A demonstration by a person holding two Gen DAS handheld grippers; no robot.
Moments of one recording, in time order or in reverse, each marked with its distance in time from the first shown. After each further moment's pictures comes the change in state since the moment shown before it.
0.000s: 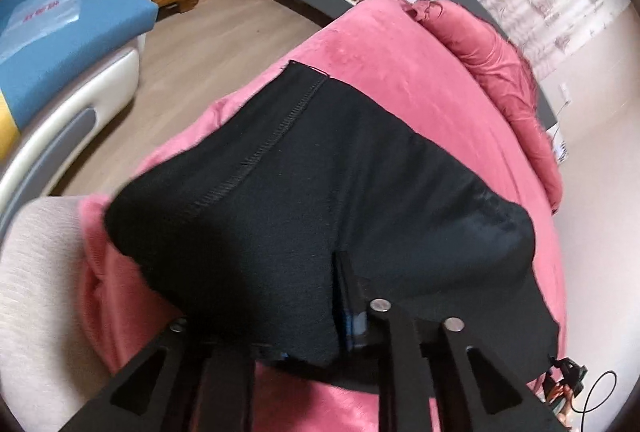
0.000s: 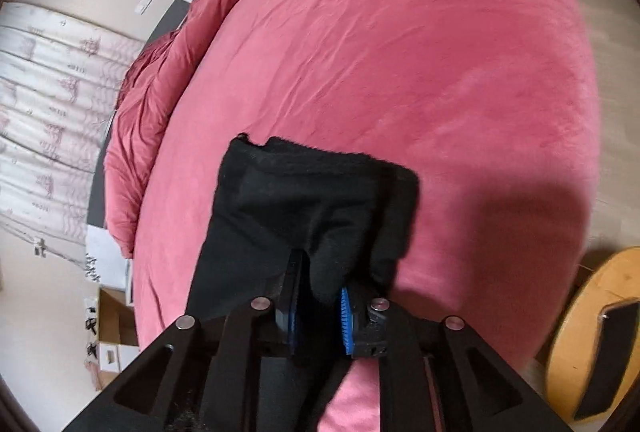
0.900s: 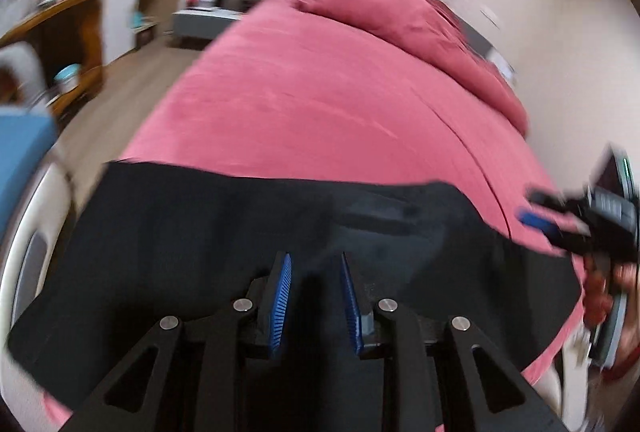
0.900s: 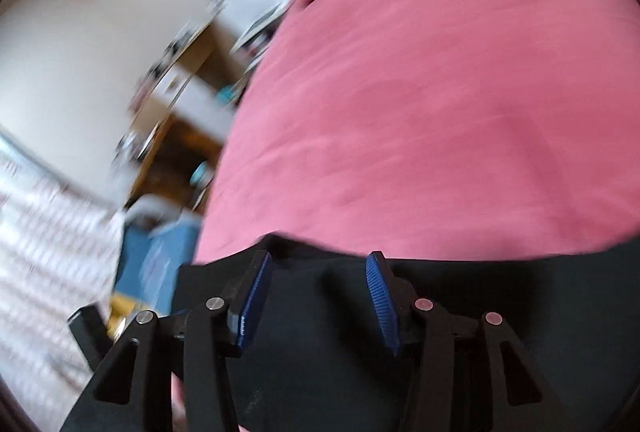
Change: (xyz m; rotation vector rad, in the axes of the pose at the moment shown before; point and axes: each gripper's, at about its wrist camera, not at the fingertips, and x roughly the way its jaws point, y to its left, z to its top) left arm 0.012 -0.131 -0.002 0.429 -0.033 -0.081; right arm 0.075 0.332 -0.303 -0.836 0.587 0.323
